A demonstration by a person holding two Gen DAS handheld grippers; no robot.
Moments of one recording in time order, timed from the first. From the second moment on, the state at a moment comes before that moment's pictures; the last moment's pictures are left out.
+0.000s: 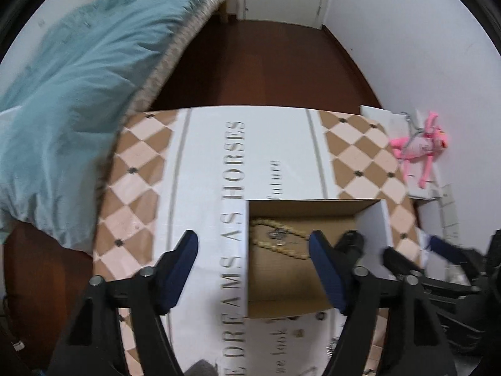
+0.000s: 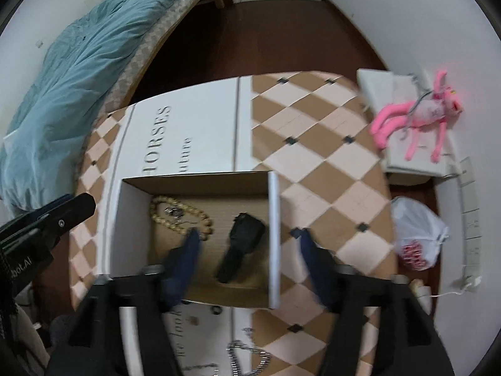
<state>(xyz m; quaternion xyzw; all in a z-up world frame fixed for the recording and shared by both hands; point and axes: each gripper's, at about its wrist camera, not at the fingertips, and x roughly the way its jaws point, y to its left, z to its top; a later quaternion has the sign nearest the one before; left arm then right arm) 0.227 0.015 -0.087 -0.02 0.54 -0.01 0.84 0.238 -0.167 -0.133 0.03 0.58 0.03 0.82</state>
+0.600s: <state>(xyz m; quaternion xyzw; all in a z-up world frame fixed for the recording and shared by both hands) 0.198 0.006 -0.126 0.01 0.54 0.01 0.84 0.207 -0.177 -0.160 -0.02 0.58 -0.02 0.82</state>
